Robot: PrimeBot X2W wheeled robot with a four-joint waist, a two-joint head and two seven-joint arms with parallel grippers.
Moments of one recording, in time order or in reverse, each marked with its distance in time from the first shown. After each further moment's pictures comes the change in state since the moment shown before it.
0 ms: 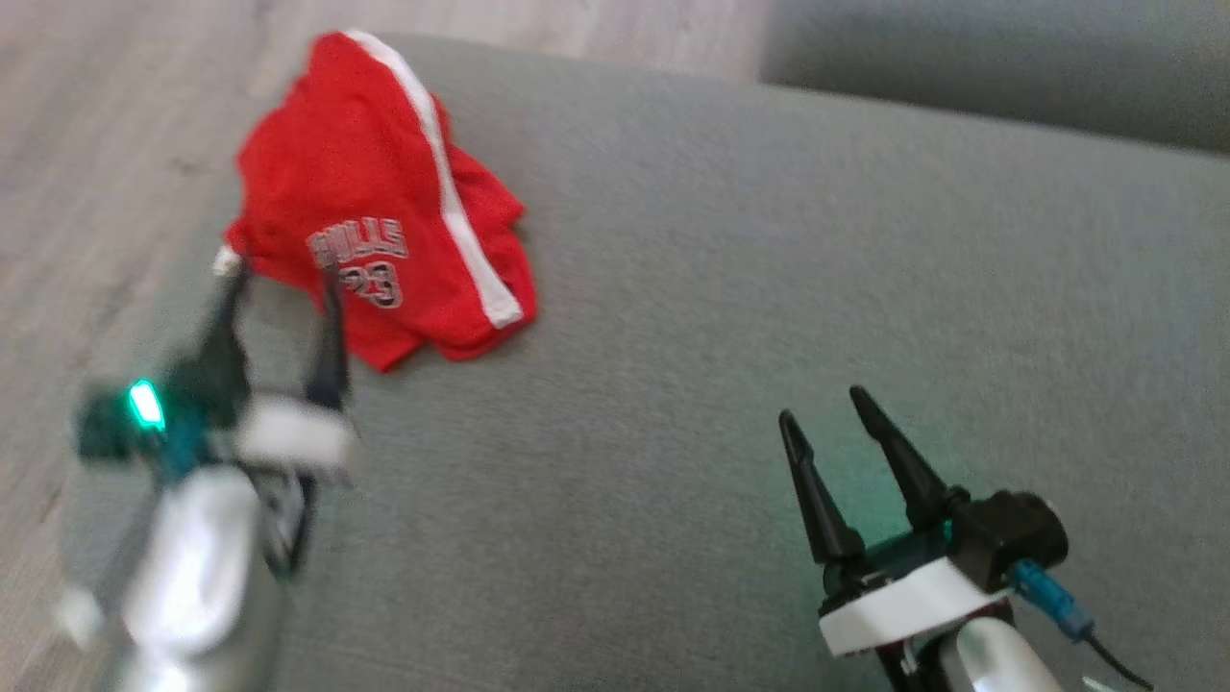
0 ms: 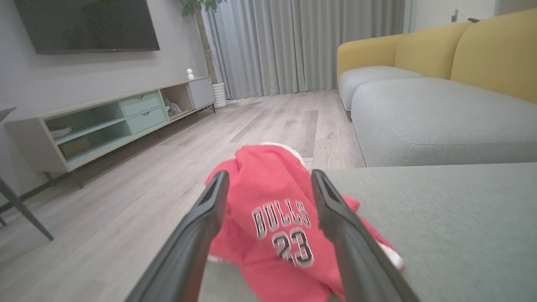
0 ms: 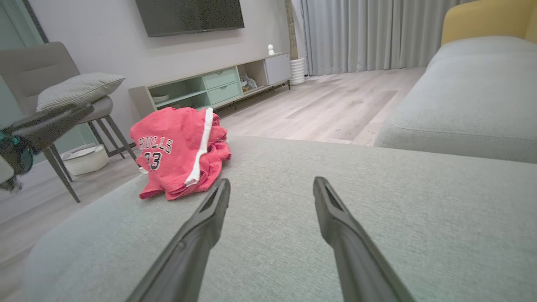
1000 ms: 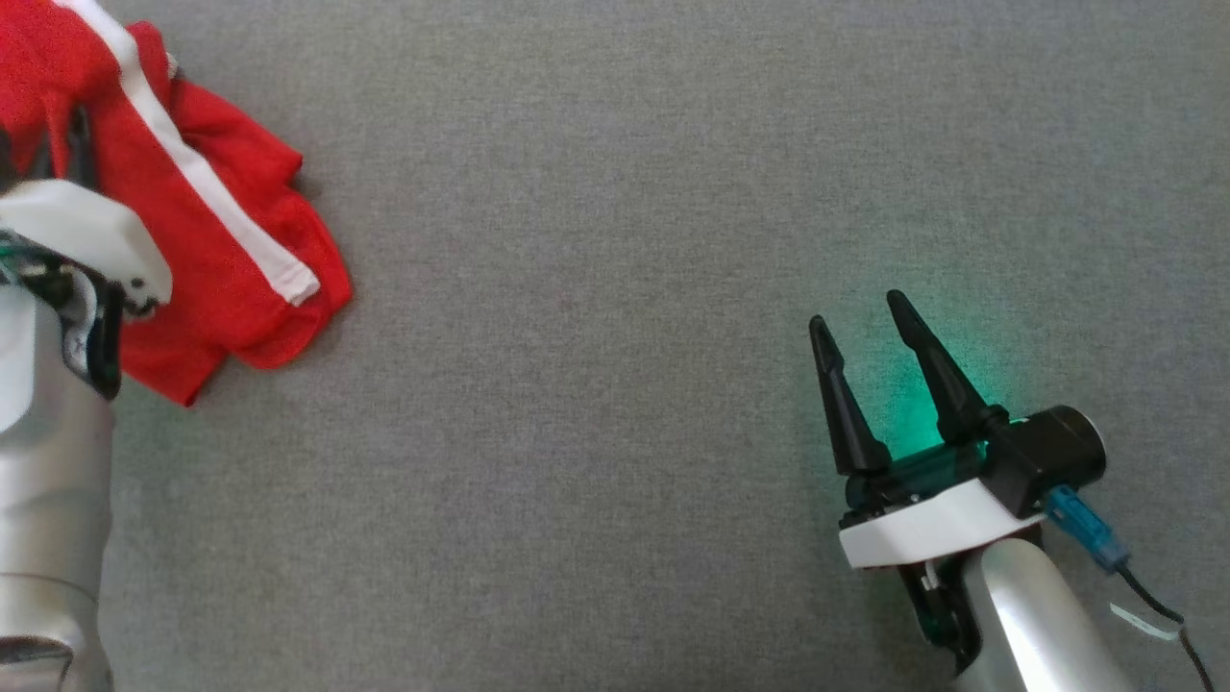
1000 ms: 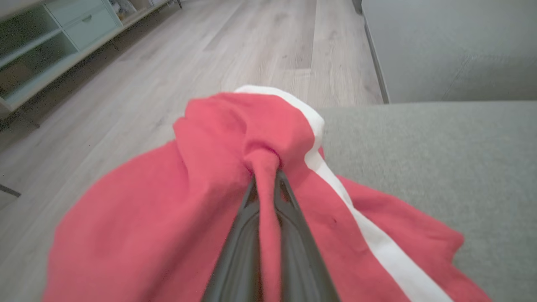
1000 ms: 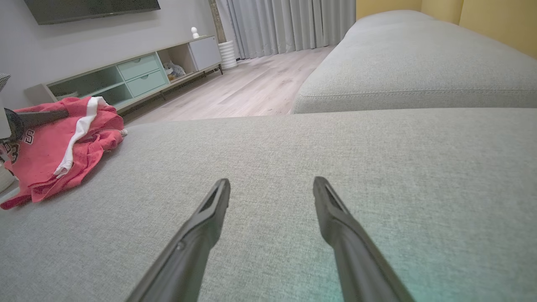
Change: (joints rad) left arm -0.523 0.173 0.084 0.520 -0.096 -0.095 0.240; right arm -0.131 -0.004 -0.057 -0.014 -0.030 0.000 0.000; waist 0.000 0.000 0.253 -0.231
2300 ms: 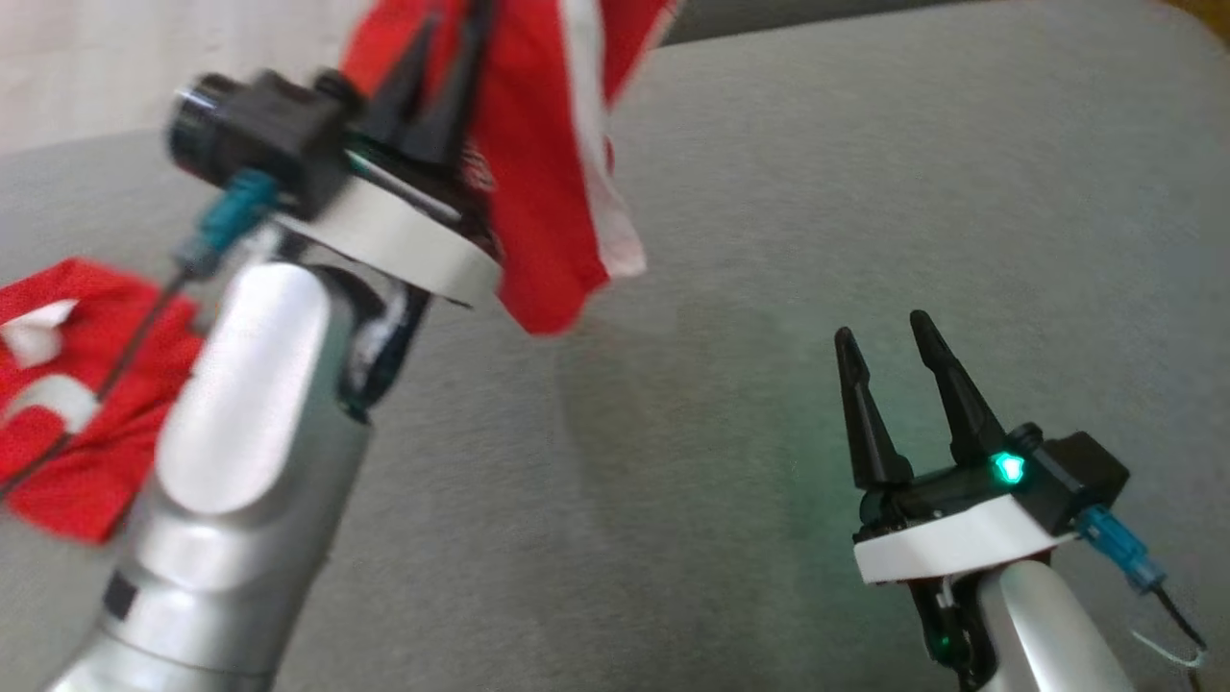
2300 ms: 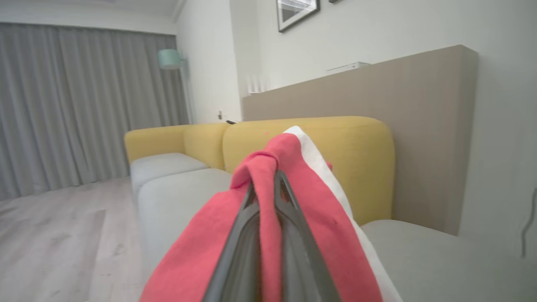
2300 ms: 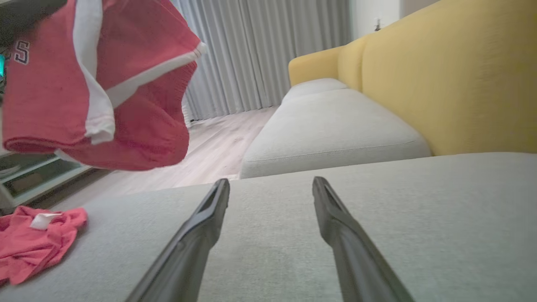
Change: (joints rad) left arm 0.153 -0.161 -0.328 -0.787 -0.098 -0.035 0.016; right arm 0.048 0.000 -0.017 -0.025 0.117 0.000 0.000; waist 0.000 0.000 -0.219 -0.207
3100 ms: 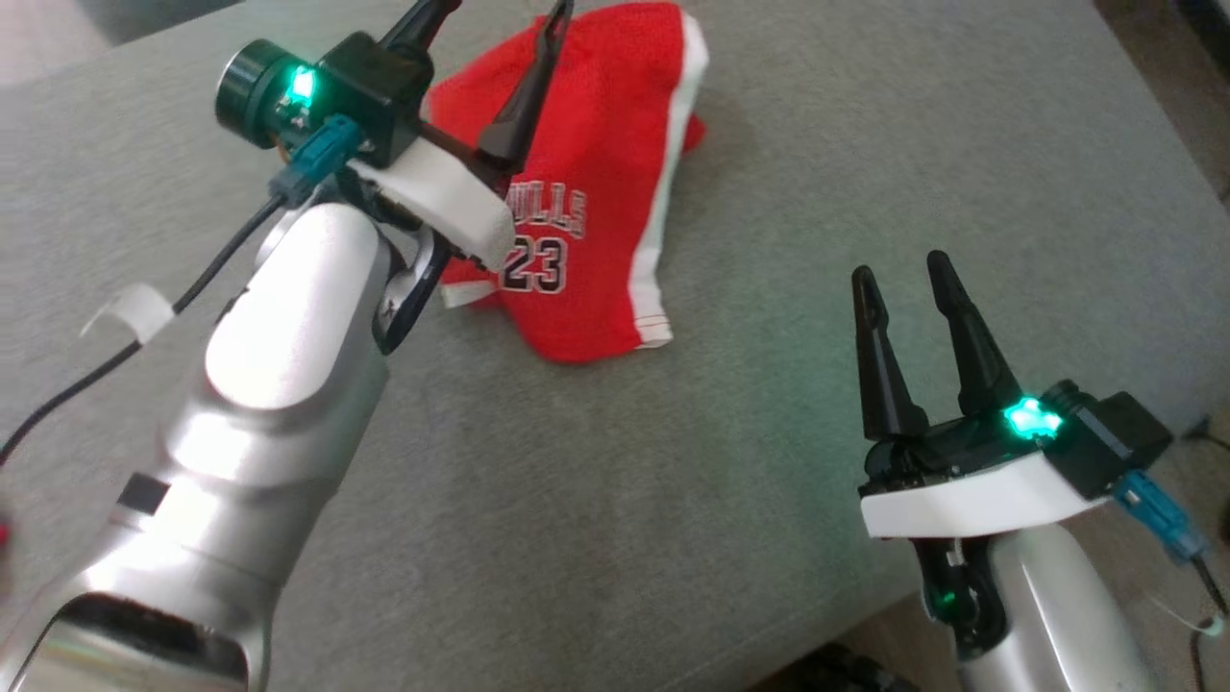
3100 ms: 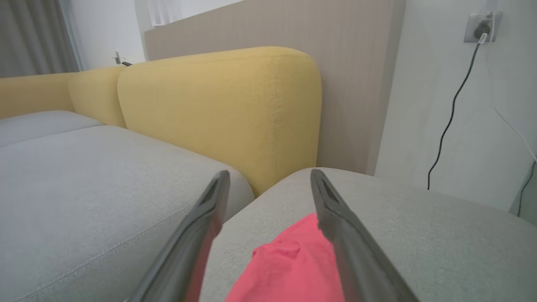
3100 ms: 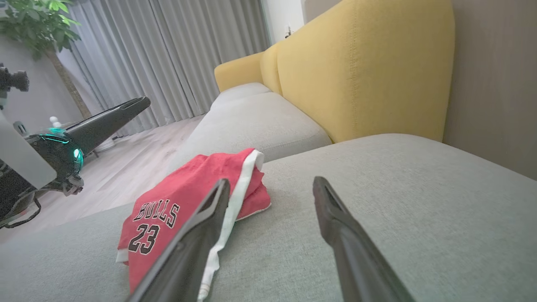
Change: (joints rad) left arm -0.200 -0.021 -0.160 0.393 0.016 -0.009 -0.129; right arm -0.056 0.000 0.011 -0.063 0.108 0.000 0.000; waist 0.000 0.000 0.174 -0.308
